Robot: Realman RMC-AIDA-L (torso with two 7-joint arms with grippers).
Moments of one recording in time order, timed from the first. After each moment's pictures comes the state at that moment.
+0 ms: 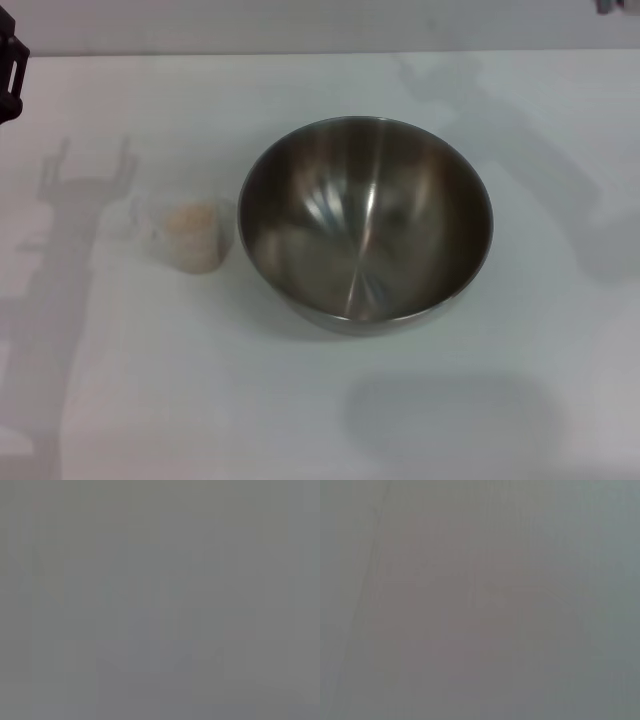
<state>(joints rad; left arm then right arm) -0.37 -2.08 -0.76 -0.35 2.08 1.44 -0.04 0.42 2.08 -1.71 -1.42 0.50 0.16 -0.59</state>
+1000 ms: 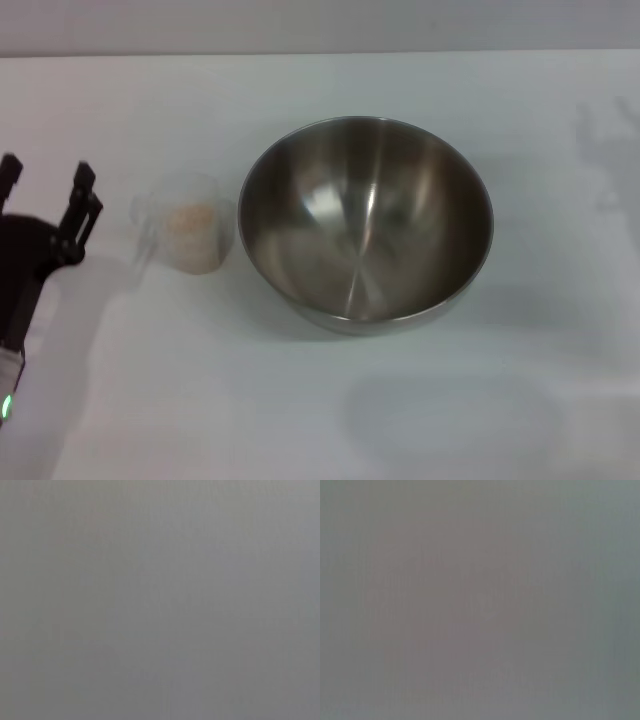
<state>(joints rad) -0.23 -2.08 -0.49 -0.32 2.08 1.45 -0.02 0.42 2.07 -1.89 -0.23 0.52 -1.51 0.16</state>
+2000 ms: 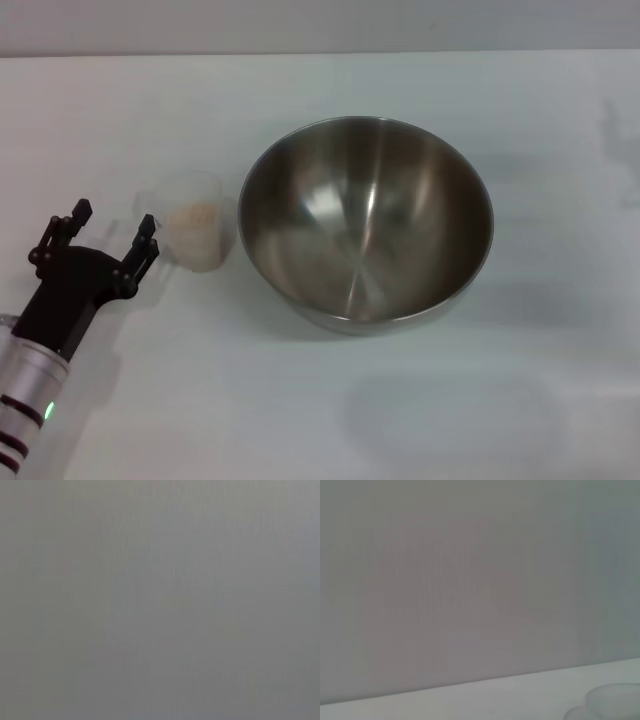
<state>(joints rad) -0.25 -2.08 -0.40 -0.31 2.07 1.19 0.03 0.42 2.06 -1.85 -0.21 0.52 -1.51 0.16</state>
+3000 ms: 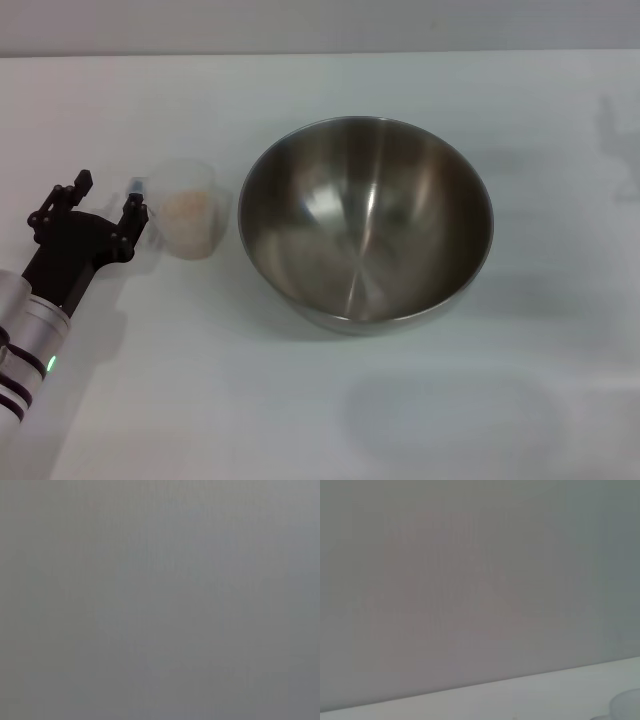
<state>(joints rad) -0.34 -2.08 -0.48 -0.28 2.07 1.09 0.03 0.44 2.06 -1.84 -0.21 0.52 -1.48 0.15</state>
